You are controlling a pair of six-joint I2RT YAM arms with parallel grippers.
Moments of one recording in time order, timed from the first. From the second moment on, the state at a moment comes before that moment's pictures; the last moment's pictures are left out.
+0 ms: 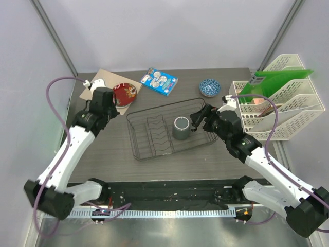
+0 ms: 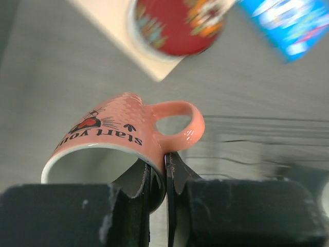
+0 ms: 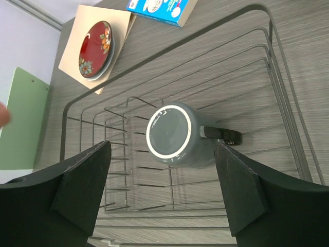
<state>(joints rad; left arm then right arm) -0.39 1.11 1.19 -0.69 -0.44 -0.50 0.56 0.92 0.72 -0.14 0.17 0.71</state>
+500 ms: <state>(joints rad) -0.23 1.59 1.18 -0.72 -0.24 -0.58 0.56 0.89 0.67 -0.15 0.17 0.68</state>
